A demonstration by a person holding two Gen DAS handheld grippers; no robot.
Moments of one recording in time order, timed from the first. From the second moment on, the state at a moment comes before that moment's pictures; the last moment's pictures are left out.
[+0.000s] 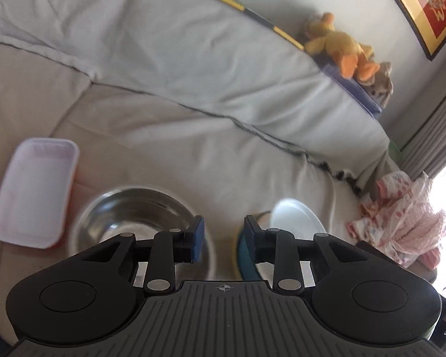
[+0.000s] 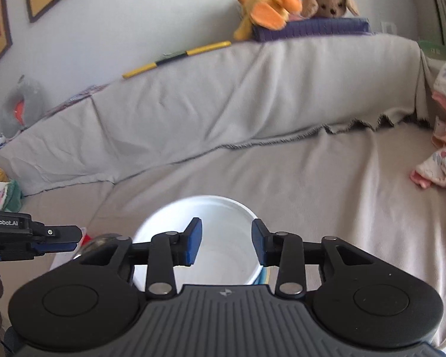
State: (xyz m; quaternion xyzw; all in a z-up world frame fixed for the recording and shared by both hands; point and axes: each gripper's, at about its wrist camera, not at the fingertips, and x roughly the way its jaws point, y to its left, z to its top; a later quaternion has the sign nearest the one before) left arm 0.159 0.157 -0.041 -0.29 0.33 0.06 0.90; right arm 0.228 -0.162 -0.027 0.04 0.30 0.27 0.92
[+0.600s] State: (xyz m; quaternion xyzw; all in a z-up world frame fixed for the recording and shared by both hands) left arm 0.106 0.250 -0.153 -0.41 0.39 0.13 0.81; right arm 0.324 0.097 -0.069 -0.24 0.53 0.36 0.73
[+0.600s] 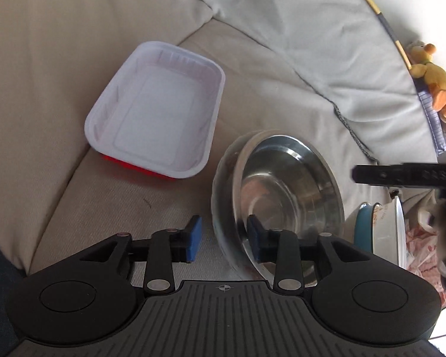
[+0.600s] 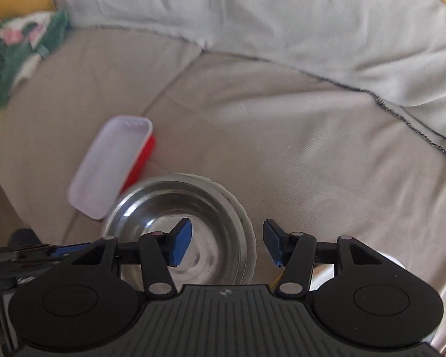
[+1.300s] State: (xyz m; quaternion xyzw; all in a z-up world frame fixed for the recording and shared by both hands) left arm 0.103 0.272 -0.171 -0.47 0.38 0.10 0.79; right arm 0.360 0.118 -0.149 -0.25 0.60 0.32 0.69
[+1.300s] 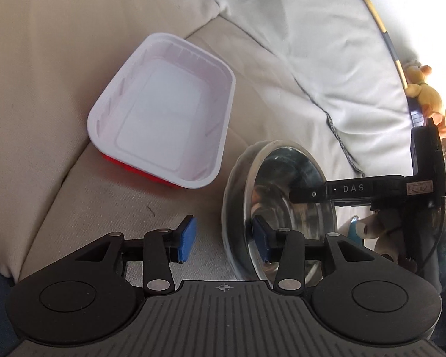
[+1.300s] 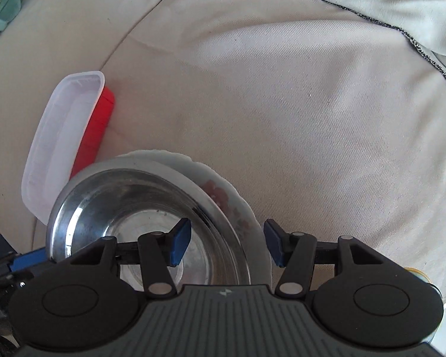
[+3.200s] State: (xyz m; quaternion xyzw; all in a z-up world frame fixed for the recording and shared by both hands) left arm 0.118 0.212 -0.014 -0.30 0.24 0.07 0.92; right arm 0.292 -0.006 0.010 -0.12 0.26 0.37 0.88
